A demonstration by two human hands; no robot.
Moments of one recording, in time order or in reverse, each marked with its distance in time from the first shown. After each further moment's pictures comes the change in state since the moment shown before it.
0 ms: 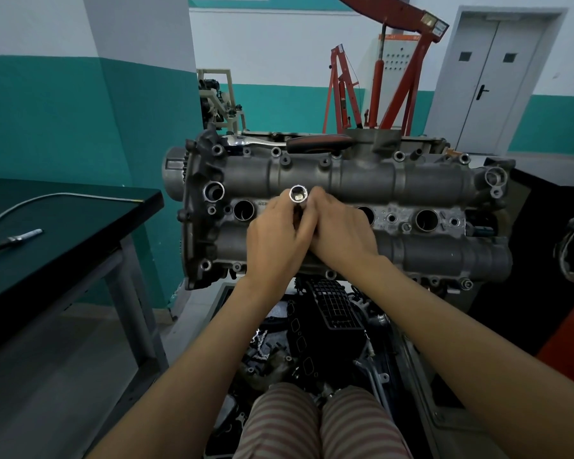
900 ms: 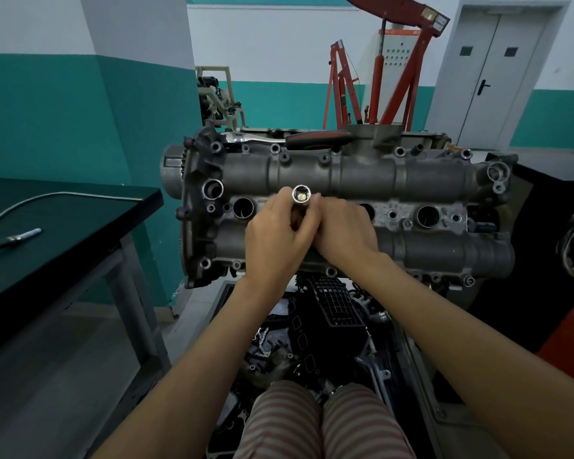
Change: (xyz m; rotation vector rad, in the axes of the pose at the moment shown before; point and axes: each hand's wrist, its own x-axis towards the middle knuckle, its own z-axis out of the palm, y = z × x) left_hand -0.003 0.006 -0.004 -0.072 0.084 0.024; right_hand 0.001 0.002 0.000 -0.035 -0.012 0.007
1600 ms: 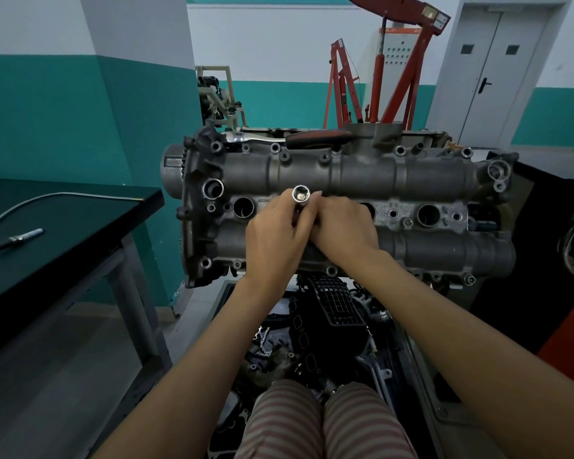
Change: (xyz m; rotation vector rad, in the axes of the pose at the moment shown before) left_hand 0.000 0.000 0.000 0.036 -0.021 0.015; right_hand 0.000 -0.002 -0.004 0.002 0.015 0.005
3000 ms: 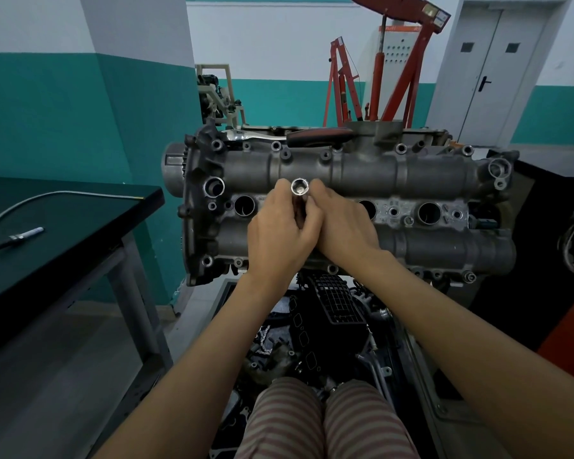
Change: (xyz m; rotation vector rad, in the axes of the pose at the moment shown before) left_hand 0.002 -0.002 0.002 -0.007 -0.029 -0.055; right_hand 0.001 0.000 0.005 0.064 -0.036 -0.023
